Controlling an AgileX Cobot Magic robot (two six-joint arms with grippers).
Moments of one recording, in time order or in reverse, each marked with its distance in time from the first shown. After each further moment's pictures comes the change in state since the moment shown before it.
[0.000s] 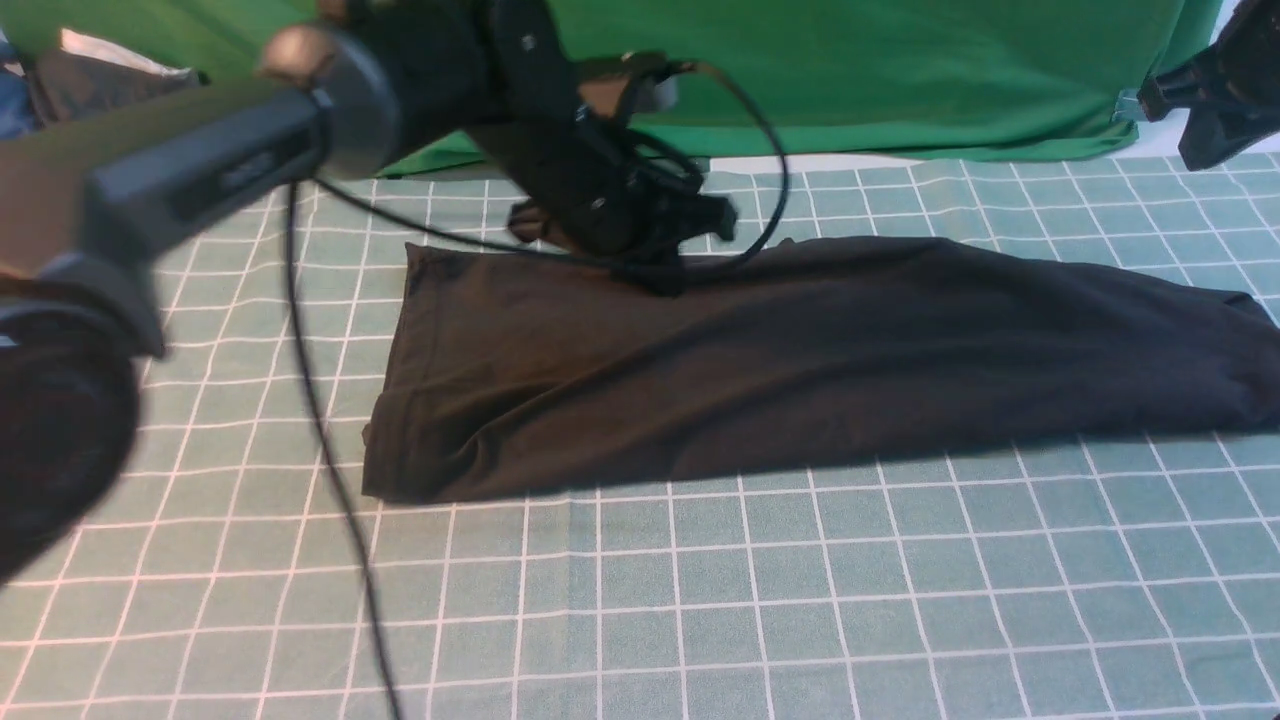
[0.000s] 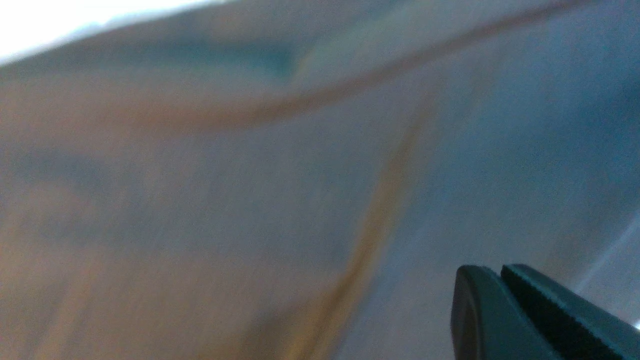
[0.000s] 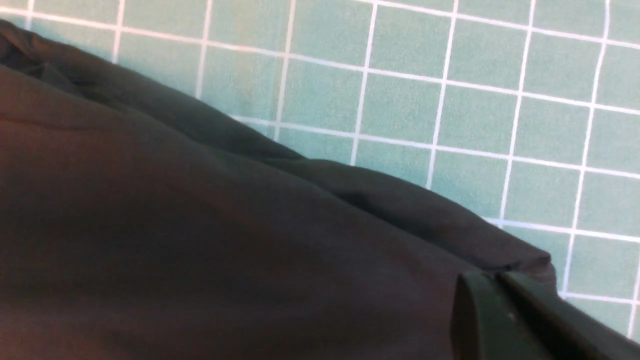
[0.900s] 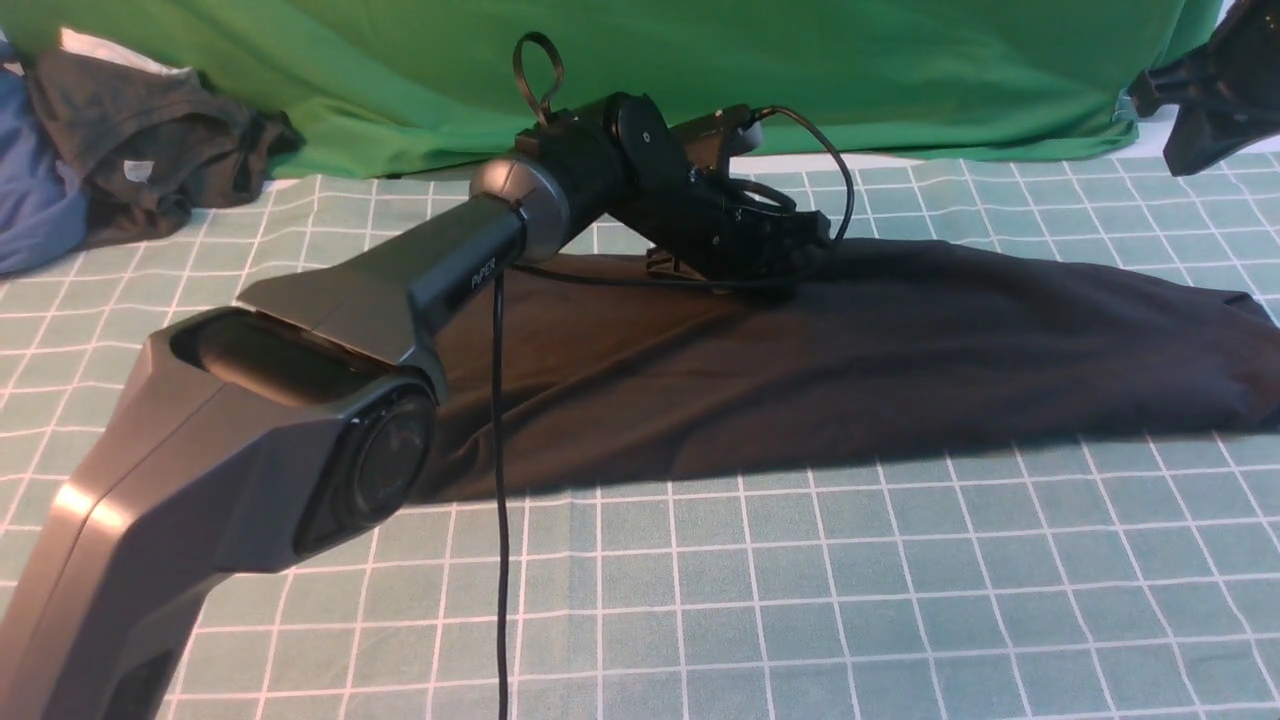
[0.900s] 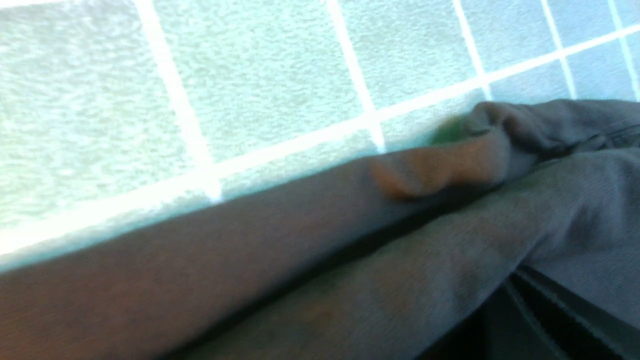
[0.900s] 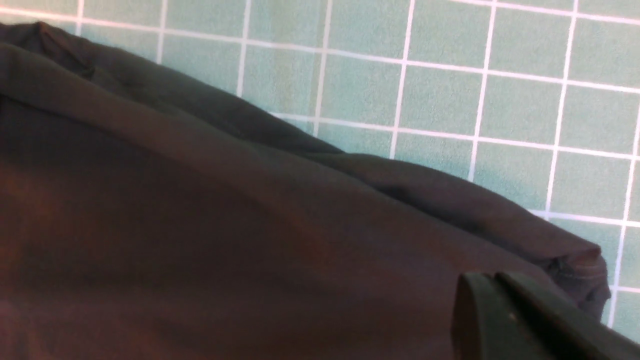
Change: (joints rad) right arm -0.012 0.000 0.000 0.077 0.022 0.014; left arm -0.016 0.433 -0.432 -0.192 -0.093 0.029
